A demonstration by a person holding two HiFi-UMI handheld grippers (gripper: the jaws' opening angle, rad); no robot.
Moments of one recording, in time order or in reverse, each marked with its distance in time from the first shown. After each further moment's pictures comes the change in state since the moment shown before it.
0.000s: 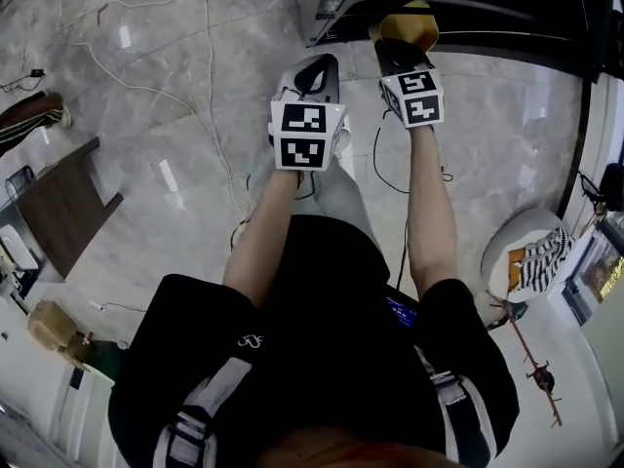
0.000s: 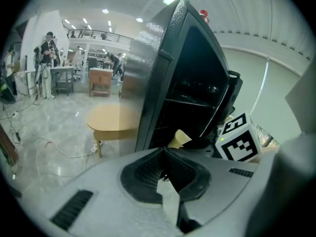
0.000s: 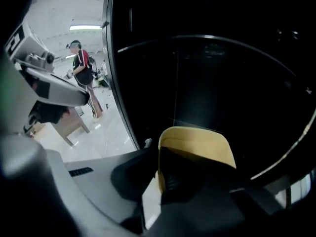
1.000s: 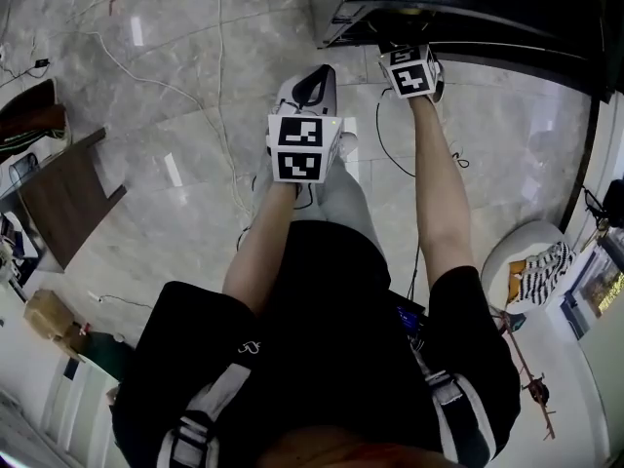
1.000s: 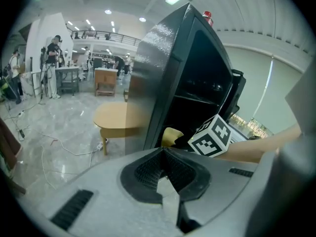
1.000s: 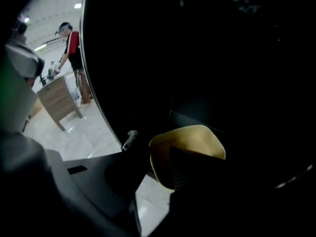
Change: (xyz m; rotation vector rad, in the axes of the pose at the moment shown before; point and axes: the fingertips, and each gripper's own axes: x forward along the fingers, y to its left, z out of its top) left arm -0.017 0.027 -0.020 -0.014 0.013 0.054; right arm 0.074 -0.019 -0.011 -0.146 0.124 -0.052
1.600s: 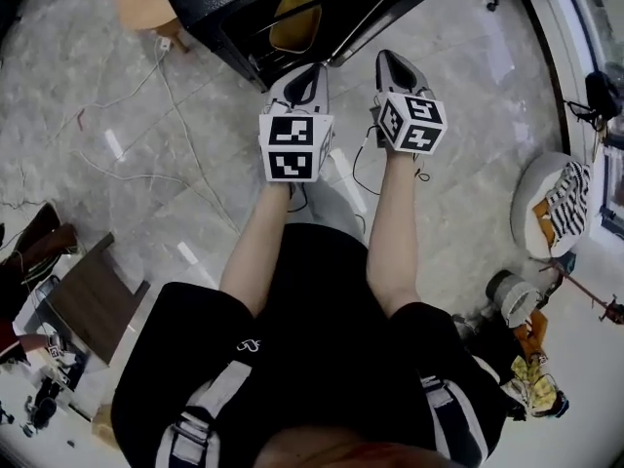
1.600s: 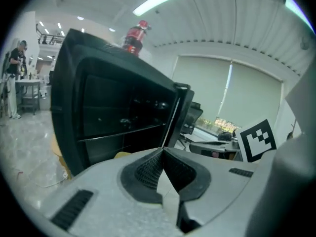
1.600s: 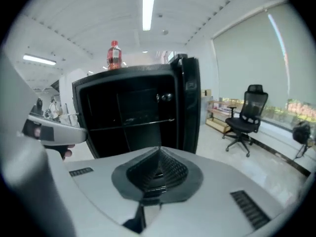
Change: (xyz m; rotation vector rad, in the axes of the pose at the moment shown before) left arm -0.019 -0.168 0.067 0.227 -0.139 -0.337; right arm -0.272 -0.066 -0.043 0.634 -0.432 -0.444
